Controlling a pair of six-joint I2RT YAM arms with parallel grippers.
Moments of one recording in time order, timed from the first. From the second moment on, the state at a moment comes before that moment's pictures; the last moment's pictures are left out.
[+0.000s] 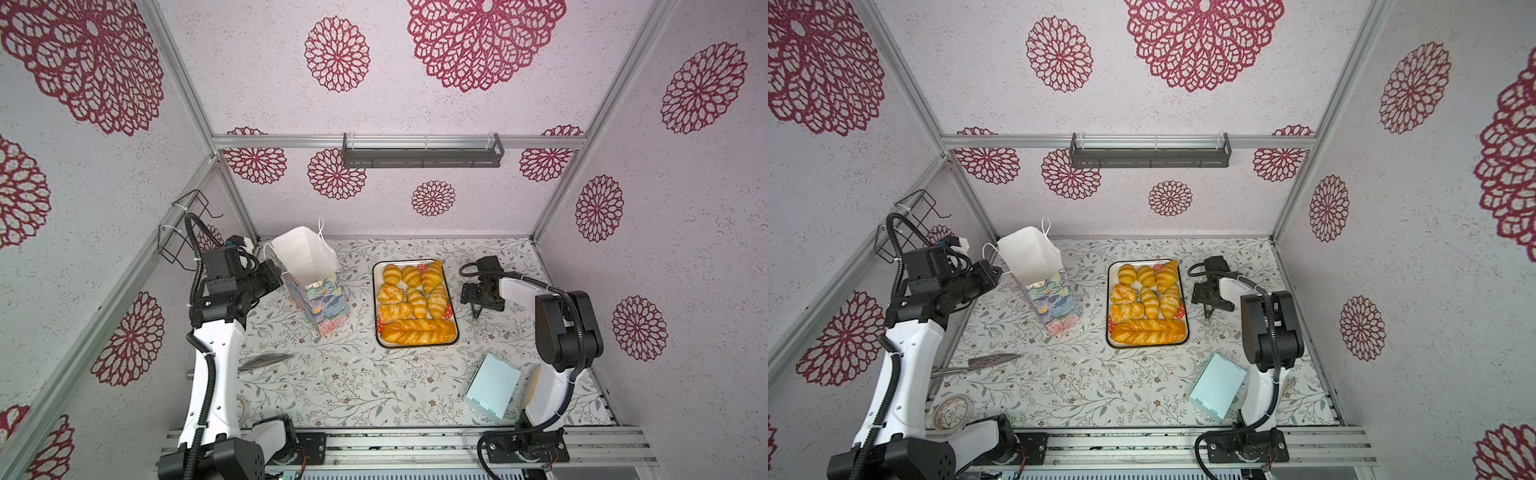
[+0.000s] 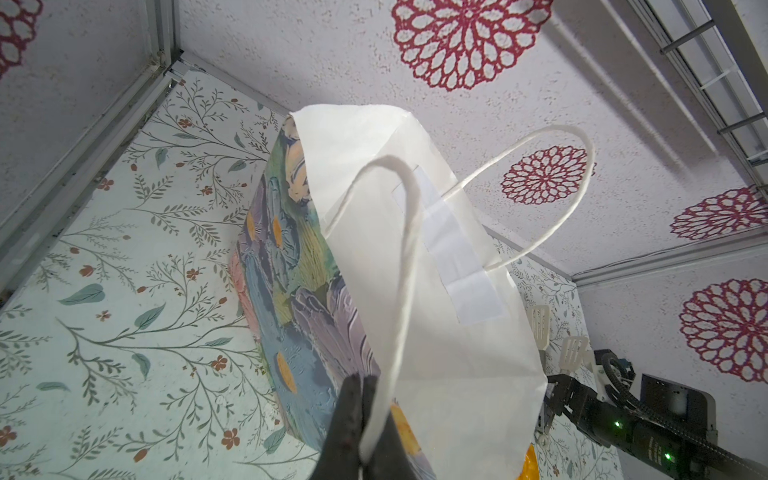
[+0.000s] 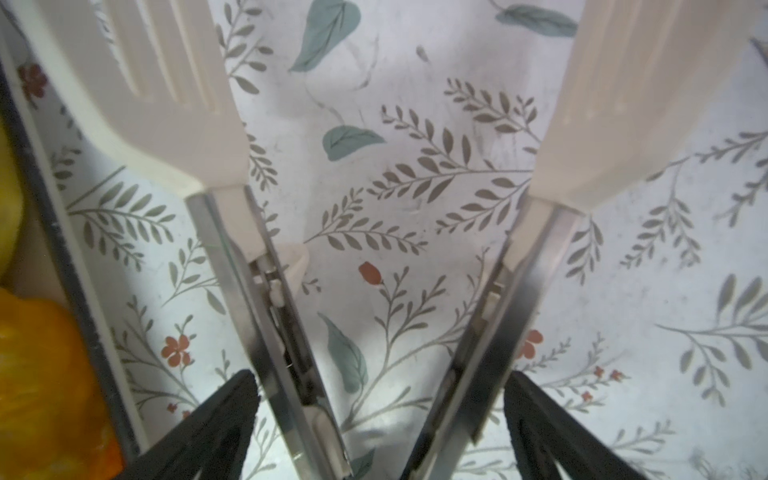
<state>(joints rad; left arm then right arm) 0.23 1.17 1.23 -0.68 0.35 -0.38 0.17 1.92 1.26 -0.49 0.11 0.35</state>
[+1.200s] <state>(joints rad) 0.23 1.17 1.25 -0.72 0.35 -0.38 0.15 1.95 1.27 -0.47 0.11 0.35</state>
